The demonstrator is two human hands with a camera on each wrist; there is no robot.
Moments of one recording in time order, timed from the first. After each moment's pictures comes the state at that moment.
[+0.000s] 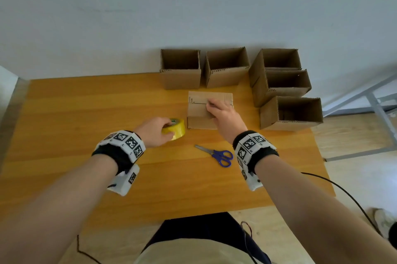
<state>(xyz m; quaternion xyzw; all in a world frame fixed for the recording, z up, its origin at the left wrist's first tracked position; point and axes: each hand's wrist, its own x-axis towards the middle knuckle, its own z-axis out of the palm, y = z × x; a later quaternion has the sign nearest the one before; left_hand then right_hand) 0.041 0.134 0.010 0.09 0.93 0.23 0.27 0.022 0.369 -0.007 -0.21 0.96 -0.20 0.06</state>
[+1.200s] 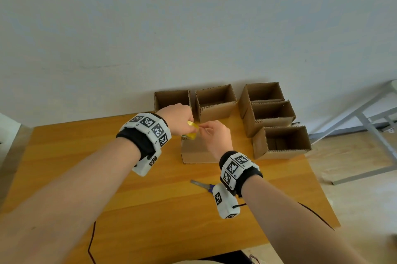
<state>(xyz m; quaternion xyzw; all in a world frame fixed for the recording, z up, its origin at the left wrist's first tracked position) -0.055 0.209 0.105 0.18 0.95 0.08 0.25 -0.007 0.347 0.027 0.05 0.88 -0.46 0.03</state>
